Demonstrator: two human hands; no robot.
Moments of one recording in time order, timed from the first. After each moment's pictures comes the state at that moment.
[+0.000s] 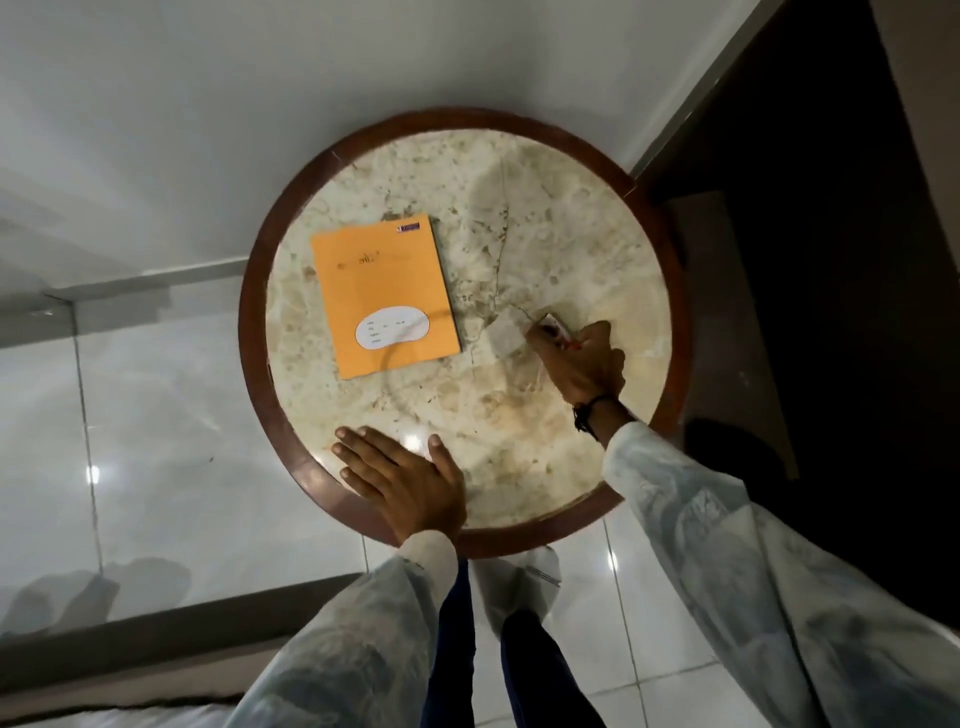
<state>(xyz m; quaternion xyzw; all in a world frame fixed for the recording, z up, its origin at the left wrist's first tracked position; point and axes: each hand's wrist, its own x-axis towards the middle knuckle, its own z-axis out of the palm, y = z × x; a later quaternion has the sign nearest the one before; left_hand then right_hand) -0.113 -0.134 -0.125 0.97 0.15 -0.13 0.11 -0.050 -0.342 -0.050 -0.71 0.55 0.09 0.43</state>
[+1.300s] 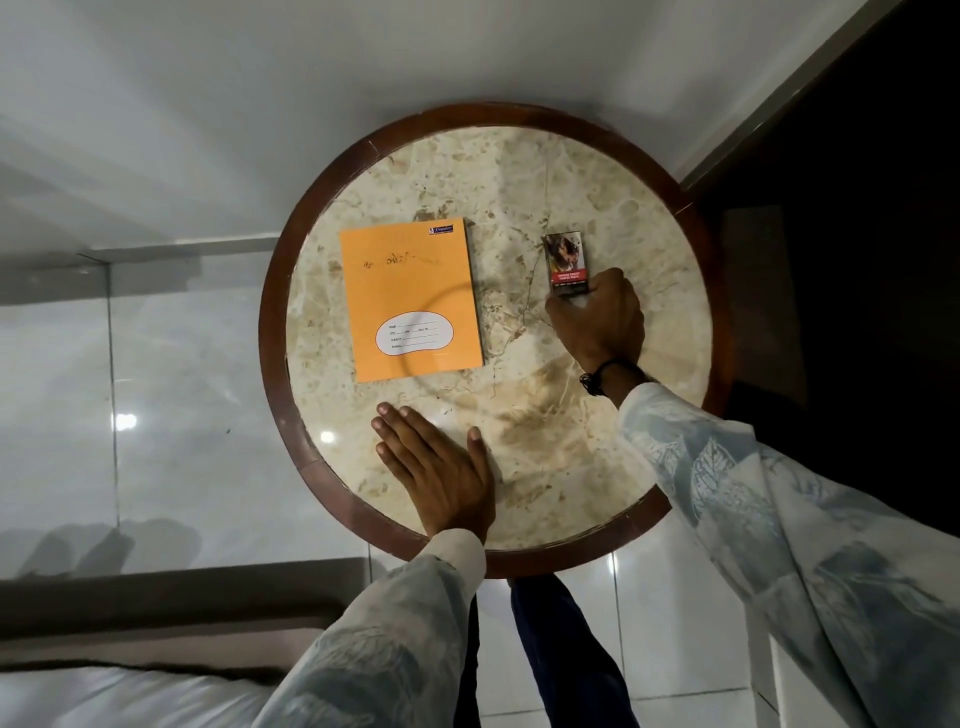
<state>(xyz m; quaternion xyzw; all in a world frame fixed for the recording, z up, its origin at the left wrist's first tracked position) -0.095 -0.168 -0.114 0.98 0.09 -0.14 0.09 0.030 -0.367 -0.074 -0.86 0.41 0.01 0.30</state>
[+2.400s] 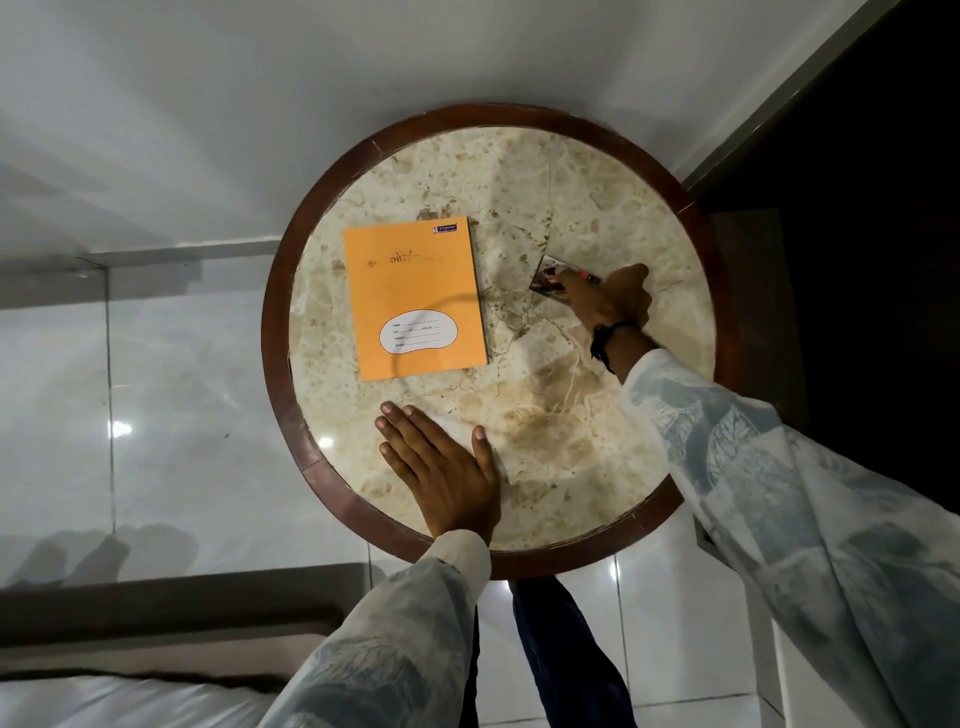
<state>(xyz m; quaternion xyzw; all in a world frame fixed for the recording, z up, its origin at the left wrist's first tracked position) -0.097 -0.167 -0.117 0.98 0.09 -0.14 0.08 0.055 -0.374 -0.063 -0.71 0.55 0.06 0.43</state>
